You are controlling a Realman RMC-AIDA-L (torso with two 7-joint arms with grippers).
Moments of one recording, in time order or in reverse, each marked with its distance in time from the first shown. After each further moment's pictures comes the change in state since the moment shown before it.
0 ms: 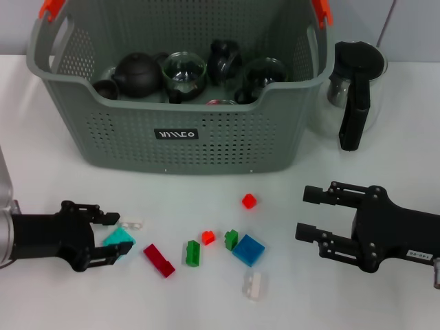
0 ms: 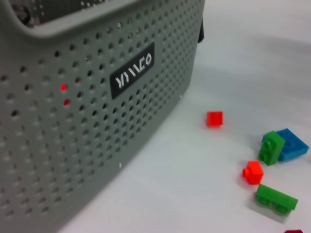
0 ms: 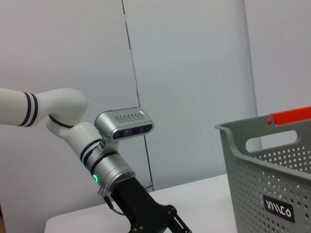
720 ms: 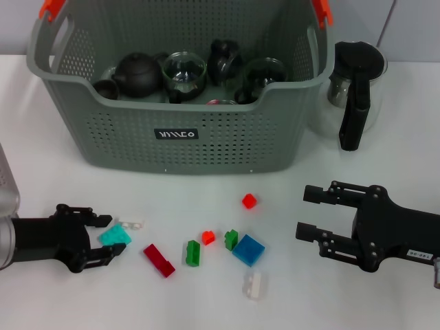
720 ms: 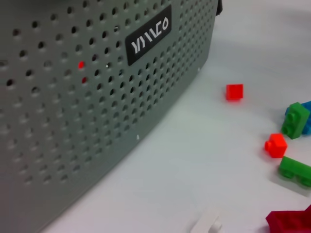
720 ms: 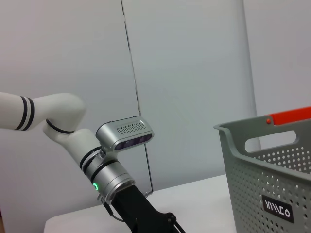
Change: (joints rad) left arm 0.024 -0.003 0.044 0.014 0.002 -0.099 0.011; right arm 0.000 0.000 0.003 0.000 -0.001 0.000 0.000
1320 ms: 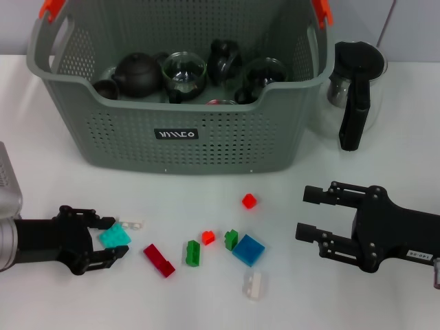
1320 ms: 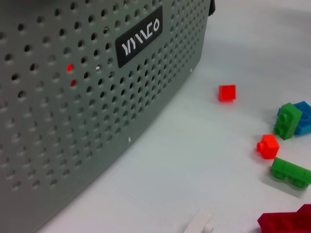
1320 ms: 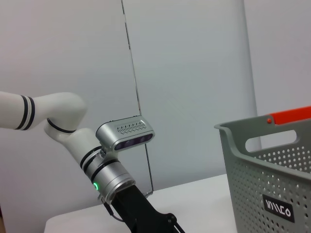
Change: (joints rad) left arm 0.000 0.000 0.013 -0.004 0.000 0.009 -0.002; right arm 0.000 0.000 -0.002 0.000 0.000 0.000 0.000
